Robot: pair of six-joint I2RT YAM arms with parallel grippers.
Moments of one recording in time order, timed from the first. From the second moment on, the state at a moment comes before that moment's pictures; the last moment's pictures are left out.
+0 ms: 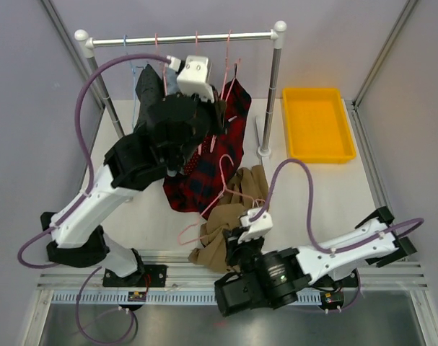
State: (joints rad) left arm -1.07 1.53 2.15 -0.70 -0.66 -0.27; right arm 1.93 1.51 1.53 -1.37 1.28 1.62
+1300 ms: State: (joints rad) left arm -1.00 1.37 0.88 -0.38 -0.35 -0.34; right arm 1.79 1.07 1.13 -1.36 1.13 1.61
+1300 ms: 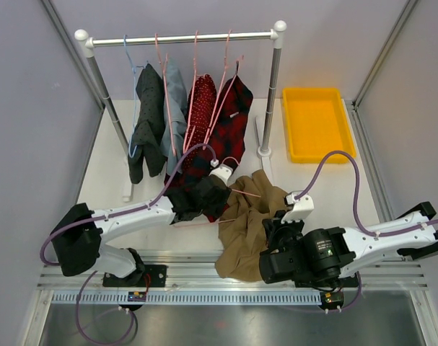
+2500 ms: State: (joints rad) left arm -0.88 1.77 0.93 -0.01 -0.06 -0.27; right arm 1.79 1.14 1.17 -1.36 1.12 1.63
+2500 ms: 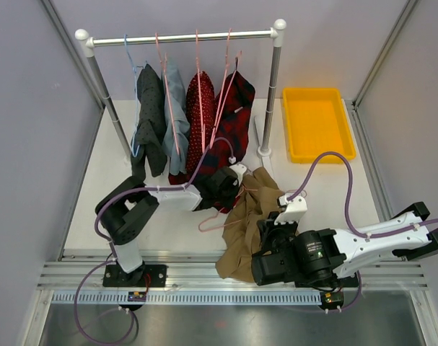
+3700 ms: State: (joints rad) left arm -1.38 1.25 1.27 -0.76 -0.46 -0.43; right arm 1.54 0.91 0.98 -1.27 1.07 1.32
